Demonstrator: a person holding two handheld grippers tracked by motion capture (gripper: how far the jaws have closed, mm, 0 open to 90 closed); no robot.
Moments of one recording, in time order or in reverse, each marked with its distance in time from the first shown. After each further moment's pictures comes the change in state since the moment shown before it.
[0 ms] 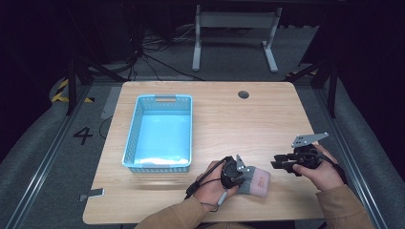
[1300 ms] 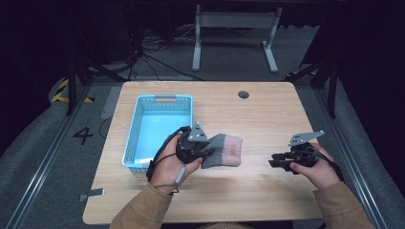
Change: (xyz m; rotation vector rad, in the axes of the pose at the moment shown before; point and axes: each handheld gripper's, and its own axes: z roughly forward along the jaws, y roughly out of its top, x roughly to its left) left arm 0.060 -0.008 -0.141 -0.149 0.109 -0.090; right arm -0.001 0.005 0.007 0.013 0.004 -0.018
